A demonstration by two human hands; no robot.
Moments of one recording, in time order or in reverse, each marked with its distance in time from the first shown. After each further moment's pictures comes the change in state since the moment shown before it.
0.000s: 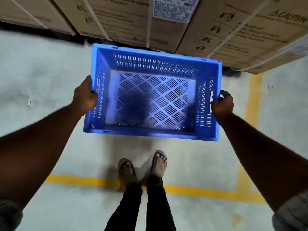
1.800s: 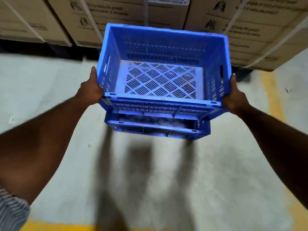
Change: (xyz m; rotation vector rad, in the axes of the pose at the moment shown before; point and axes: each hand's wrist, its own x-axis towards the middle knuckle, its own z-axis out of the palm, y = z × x) left_hand 0.060 -0.062 0.122 0.080 0.005 0.051; right_hand 0.048 0.101 0.060 -0.358 -0.086 -0.434
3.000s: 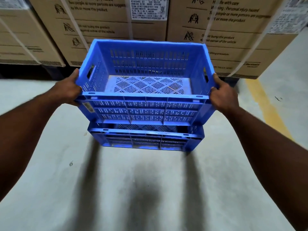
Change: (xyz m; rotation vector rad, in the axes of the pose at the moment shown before) left_hand -0.017 -0.001 0.008 -0.114 0.105 0.130; right_hand 0.005 0.039 0.034 0.142 0.350 -0.123
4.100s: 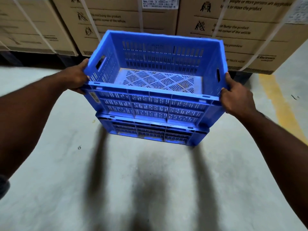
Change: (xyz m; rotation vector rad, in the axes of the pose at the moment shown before) left_hand -0.031 0.007 0.000 -0.002 -0.070 -0.056; right_hand -0.041 0.018 -0.014 -0.150 -0.040 -0.110
